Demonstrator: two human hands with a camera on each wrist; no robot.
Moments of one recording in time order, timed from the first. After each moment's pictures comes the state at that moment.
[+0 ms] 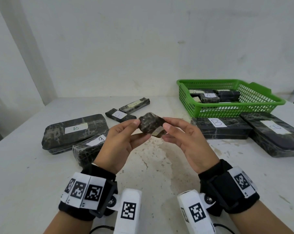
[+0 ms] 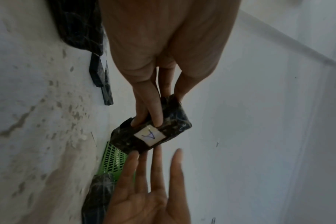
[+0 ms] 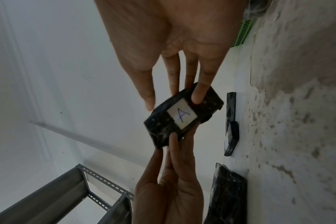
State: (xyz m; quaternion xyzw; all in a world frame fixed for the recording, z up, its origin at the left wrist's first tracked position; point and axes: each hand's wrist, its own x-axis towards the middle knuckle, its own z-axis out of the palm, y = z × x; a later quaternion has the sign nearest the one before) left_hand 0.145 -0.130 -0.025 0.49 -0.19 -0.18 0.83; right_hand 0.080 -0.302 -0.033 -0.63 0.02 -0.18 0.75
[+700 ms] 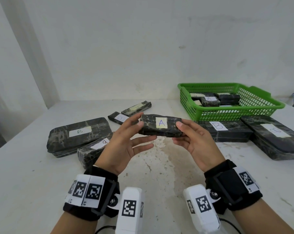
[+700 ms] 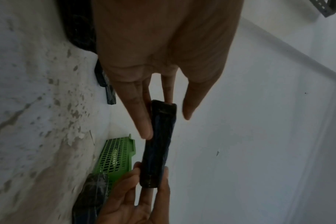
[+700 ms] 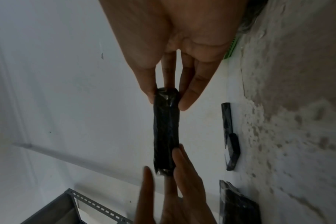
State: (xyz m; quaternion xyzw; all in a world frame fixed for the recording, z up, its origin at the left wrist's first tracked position) left_hand 0.151 -0.123 -0.021 0.49 -0.18 -0.24 0.82; right_hand 0.084 -0.316 -0.030 -0.55 0.06 -0.21 0.81
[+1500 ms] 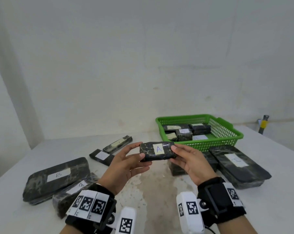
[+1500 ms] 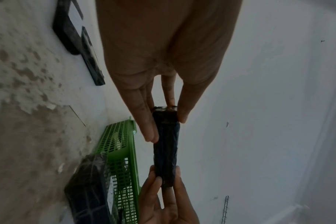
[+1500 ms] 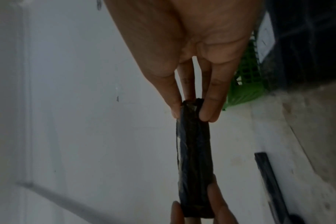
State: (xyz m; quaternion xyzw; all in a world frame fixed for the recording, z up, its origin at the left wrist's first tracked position) left_hand 0.149 -0.188 0.019 0.55 -0.20 -0.24 0.77; right_hand 0.070 -0.389 0.014 -0.53 0.12 -0.22 0.81
